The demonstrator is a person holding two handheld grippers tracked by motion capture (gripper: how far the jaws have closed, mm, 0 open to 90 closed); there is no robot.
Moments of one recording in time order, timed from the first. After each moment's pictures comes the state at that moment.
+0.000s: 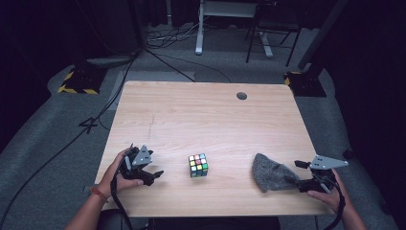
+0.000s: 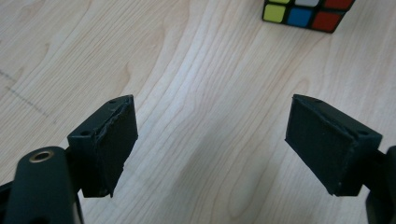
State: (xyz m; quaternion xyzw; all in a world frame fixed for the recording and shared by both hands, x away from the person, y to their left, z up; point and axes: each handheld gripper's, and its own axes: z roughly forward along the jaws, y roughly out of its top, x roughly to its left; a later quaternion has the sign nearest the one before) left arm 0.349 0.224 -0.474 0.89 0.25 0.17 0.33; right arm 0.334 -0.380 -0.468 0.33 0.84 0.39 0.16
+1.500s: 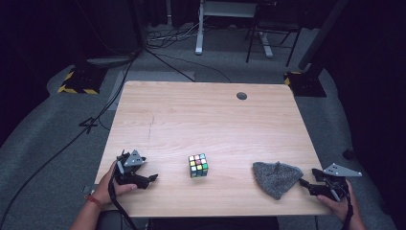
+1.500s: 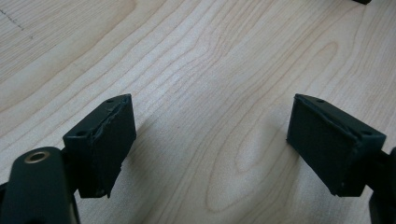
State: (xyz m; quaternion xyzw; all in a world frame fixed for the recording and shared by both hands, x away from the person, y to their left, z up) left arm 0.346 0.246 -0.504 0.87 0.33 0.12 0.35; right arm 0.322 -0.427 -0.503 0.44 0.80 0.36 0.20
